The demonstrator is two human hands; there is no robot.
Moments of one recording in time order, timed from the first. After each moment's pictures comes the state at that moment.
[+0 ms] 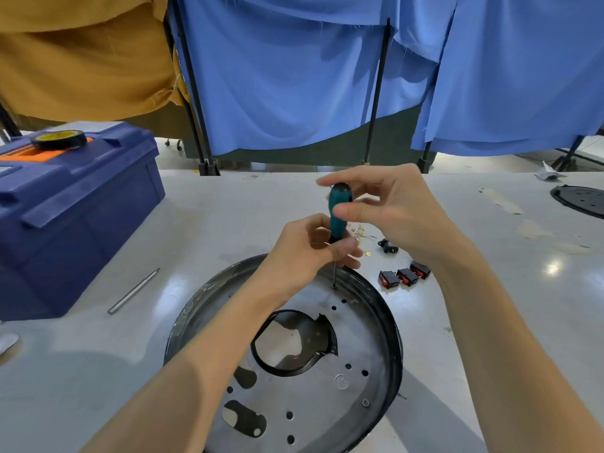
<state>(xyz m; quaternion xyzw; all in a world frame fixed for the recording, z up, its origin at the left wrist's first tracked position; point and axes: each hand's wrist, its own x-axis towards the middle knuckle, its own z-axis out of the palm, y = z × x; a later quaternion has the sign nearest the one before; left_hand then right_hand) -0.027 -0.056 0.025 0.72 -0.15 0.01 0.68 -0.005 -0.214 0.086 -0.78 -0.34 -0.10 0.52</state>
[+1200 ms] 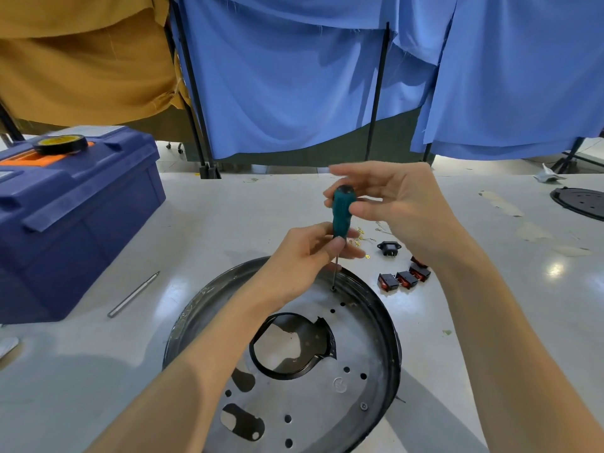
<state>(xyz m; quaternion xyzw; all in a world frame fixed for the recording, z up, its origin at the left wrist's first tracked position) -0.028 -0.055 0.024 0.76 -0.18 0.01 0.63 -0.001 -0.222 0.087 -0.75 -0.35 -0.07 0.56</state>
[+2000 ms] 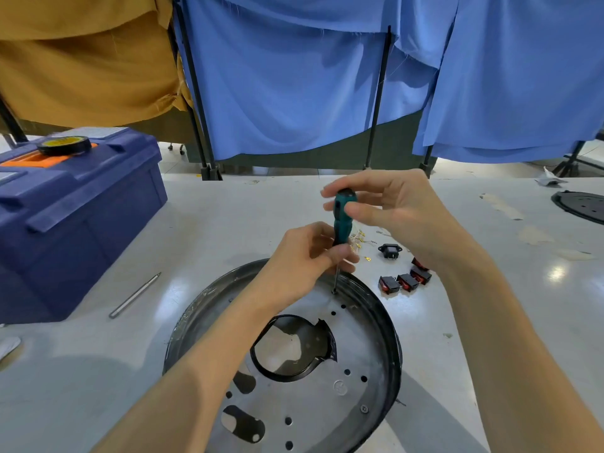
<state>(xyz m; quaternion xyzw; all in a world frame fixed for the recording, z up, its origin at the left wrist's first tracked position) -0.029 -0.055 0.024 0.76 -0.16 0.03 0.63 -0.002 -0.222 0.088 -0.76 -0.36 -0.06 0.53</state>
